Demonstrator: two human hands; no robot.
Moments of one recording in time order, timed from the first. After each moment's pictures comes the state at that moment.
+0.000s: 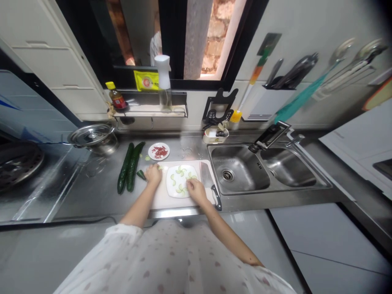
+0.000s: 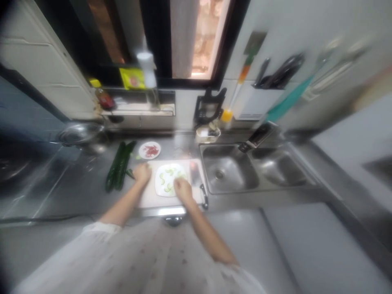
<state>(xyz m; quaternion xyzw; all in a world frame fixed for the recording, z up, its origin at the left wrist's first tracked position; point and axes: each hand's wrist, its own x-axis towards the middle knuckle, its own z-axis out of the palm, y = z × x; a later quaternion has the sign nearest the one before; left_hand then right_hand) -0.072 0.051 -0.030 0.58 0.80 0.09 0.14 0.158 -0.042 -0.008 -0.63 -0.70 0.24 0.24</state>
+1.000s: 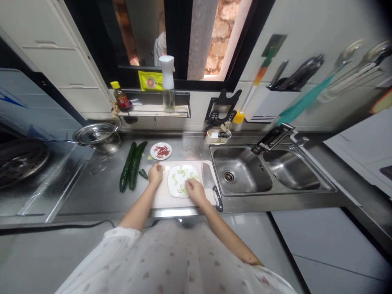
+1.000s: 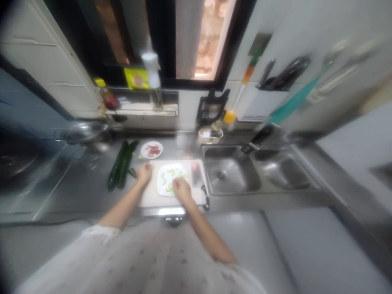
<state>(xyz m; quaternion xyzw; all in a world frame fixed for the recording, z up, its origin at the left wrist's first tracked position) -0.075 0.046 -0.035 0.52 0.79 0.24 0.22 0.149 -0.041 -0.005 -0.62 -0.71 0.25 0.24</state>
